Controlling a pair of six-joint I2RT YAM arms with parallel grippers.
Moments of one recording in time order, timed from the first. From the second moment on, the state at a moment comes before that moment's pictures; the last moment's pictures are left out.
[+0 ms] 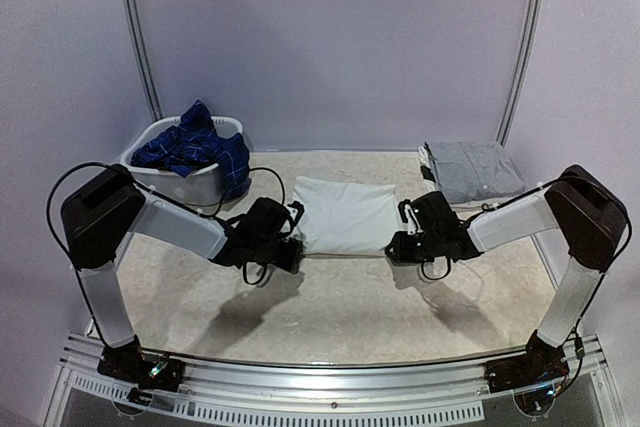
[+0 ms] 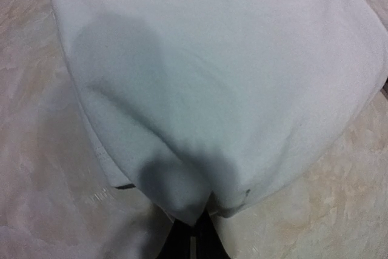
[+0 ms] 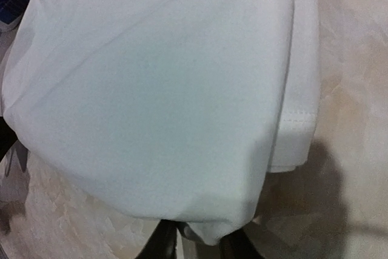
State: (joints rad) left arm -0.82 1.88 0.90 0.16 -0.14 -0.31; right arm 0.66 1.77 0.80 0.13 -0.05 0.57
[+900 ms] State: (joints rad) left arm -0.83 1.73 0.87 -0.08 -0.25 -0.28; right arm 0.70 1.73 0.81 0.02 -0.06 0.57
